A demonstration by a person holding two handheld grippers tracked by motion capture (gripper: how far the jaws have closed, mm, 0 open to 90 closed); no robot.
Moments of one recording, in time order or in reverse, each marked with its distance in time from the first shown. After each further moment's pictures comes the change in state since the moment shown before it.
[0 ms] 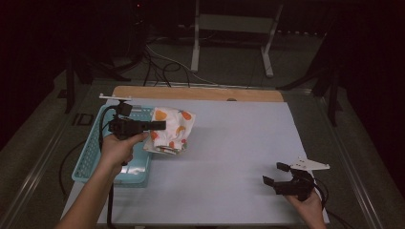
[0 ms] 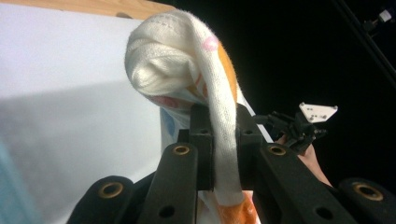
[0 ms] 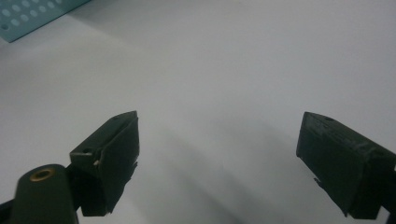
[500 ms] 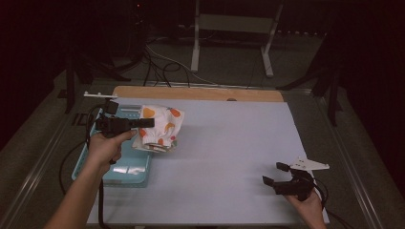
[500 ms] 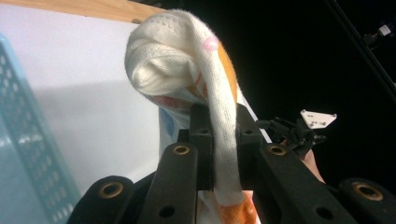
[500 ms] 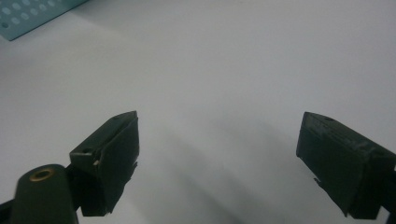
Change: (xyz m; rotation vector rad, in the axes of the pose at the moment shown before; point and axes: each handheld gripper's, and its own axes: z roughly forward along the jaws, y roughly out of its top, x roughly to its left) left arm 0.015 0.001 -0.025 -0.019 0.014 -0.036; right arm 0.001 0.000 0.001 0.007 0.001 -0.002
